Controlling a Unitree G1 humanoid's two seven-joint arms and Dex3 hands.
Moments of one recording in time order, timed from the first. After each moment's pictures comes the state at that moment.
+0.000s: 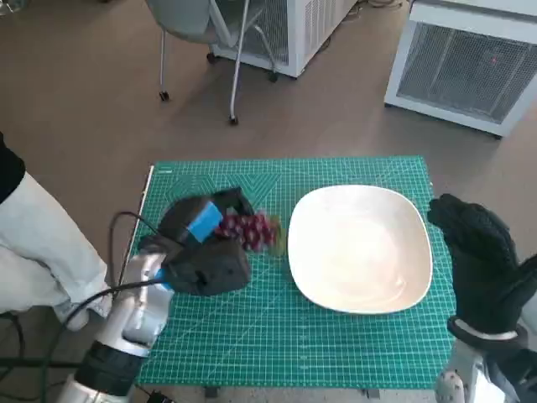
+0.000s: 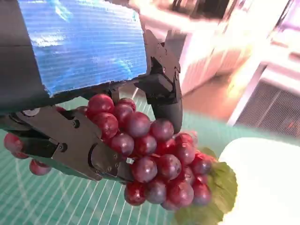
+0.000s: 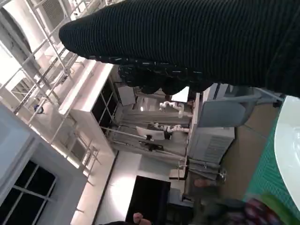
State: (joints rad) left arm -0.59 0.46 -0.23 0.17 0.58 0.15 -0.16; right arm -0.34 -0.11 -0.26 0.29 0.47 -0.63 0.52
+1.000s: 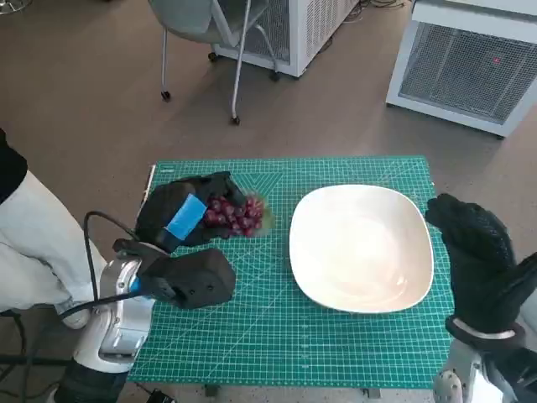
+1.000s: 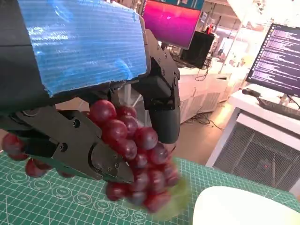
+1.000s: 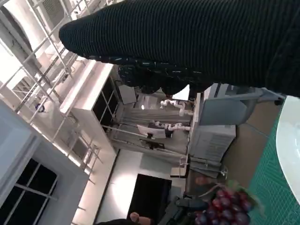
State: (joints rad) left arm -0.53 0.46 -0.17 0.00 0.59 0.15 -0.14; right arm -0.34 -0.10 -0.26 0.29 0.47 -0.63 0.51
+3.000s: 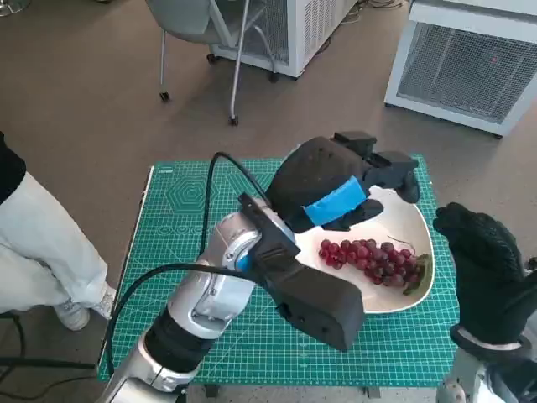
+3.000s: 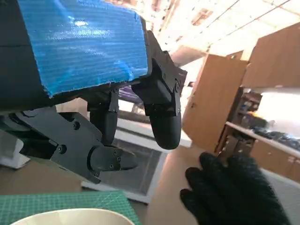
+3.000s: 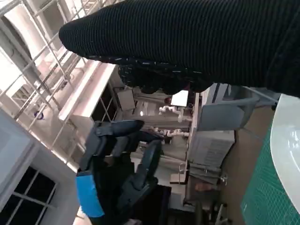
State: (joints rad) left arm -0.92 0.14 -0.38 0.15 0.62 -0.05 -0.17; right arm -0.29 -0.09 -0.27 0.25 0.48 -0.63 0.50
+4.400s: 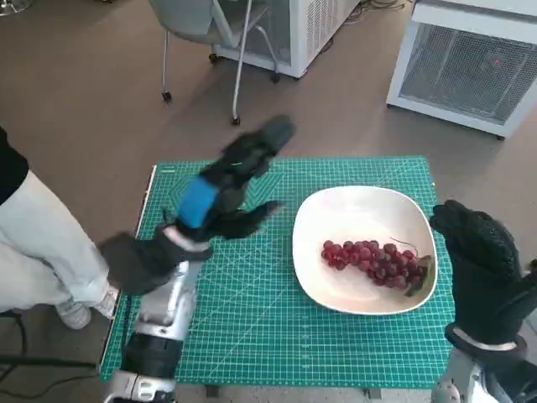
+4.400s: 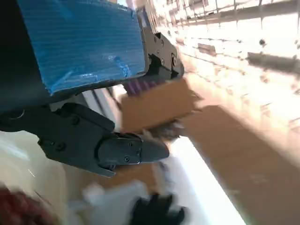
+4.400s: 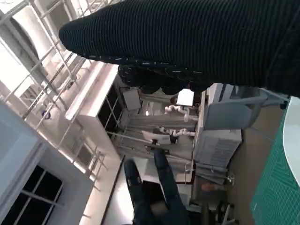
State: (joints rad) left arm -0.62 0.14 0.11 0.42 -0.50 -0.36 -0.62; right arm -0.29 -0.07 -0.24 0.20 0.46 -0.60 0.45
